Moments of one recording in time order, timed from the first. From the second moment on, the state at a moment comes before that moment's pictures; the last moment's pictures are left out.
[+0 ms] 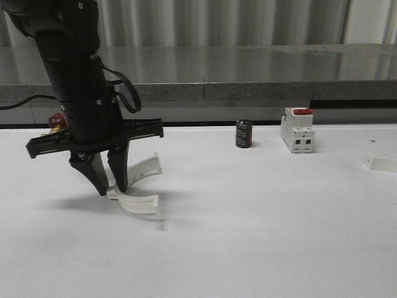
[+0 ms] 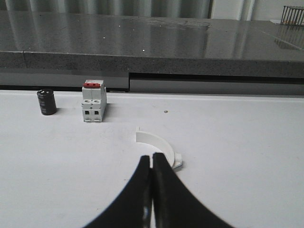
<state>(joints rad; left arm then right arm) -0.47 2.03 -1.41 -0.06 0.85 -0.49 -0.02 -0.02 0.03 -0.04 0.14 0.03</state>
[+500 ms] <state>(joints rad) -0.50 1.97 -1.42 0.10 0.84 -0.49 -0.02 -0.02 0.03 -0.04 0.14 0.03</state>
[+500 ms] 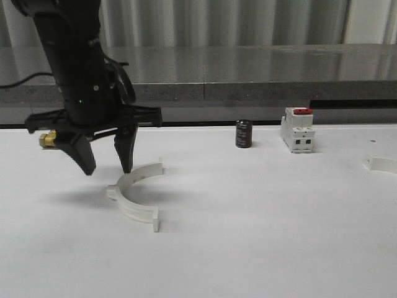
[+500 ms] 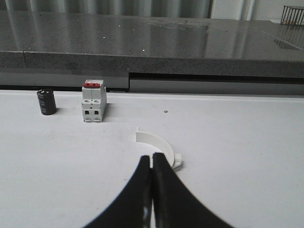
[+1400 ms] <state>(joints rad) -0.32 1.33 -1.29 0.02 0.92 0.00 -0.02 -0.02 0.03 -0.04 0.14 0.03</state>
